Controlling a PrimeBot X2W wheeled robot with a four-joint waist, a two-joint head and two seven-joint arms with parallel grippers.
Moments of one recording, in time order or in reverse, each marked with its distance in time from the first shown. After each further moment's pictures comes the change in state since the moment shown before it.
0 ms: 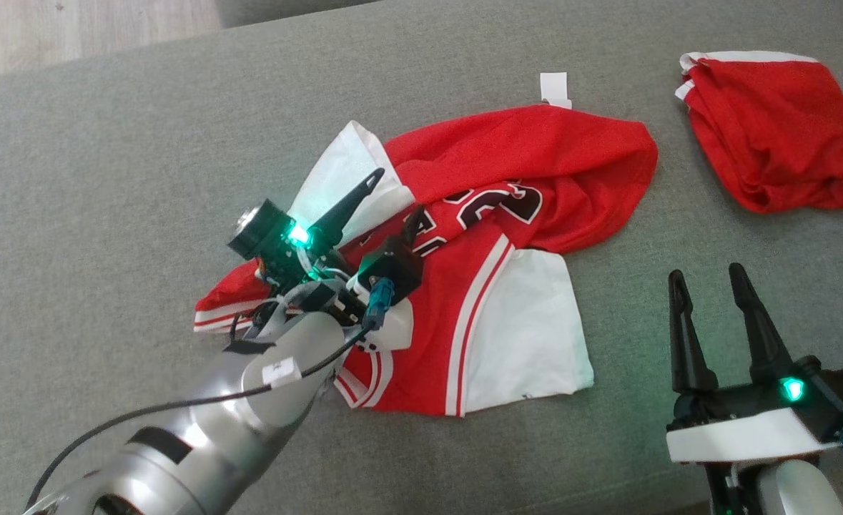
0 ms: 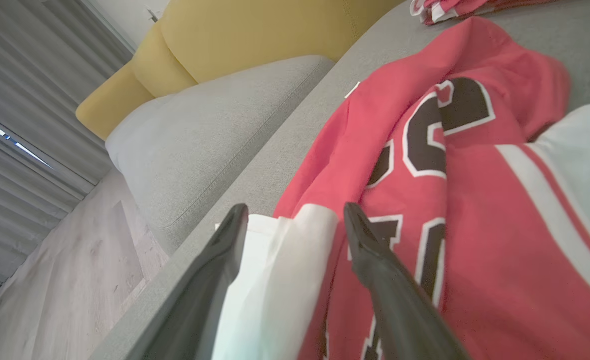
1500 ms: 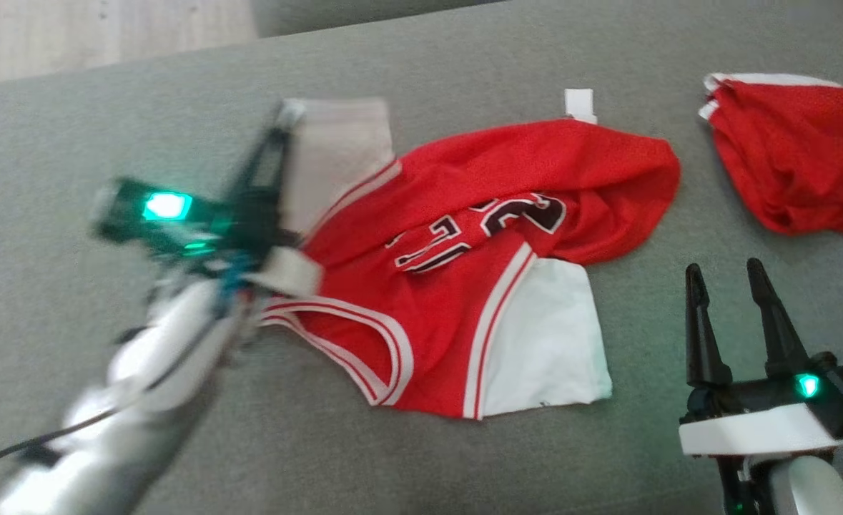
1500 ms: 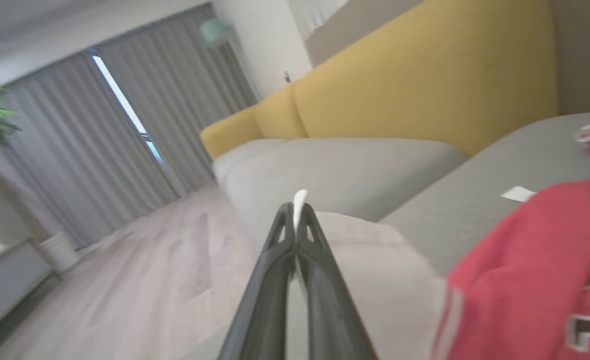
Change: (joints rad) left arm 0.043 0.159 0.182 -0.202 -0.180 0.065 -0.185; right arm -0.010 -0.002 -0.031 0.007 -0.009 0.000 0.000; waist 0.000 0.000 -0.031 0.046
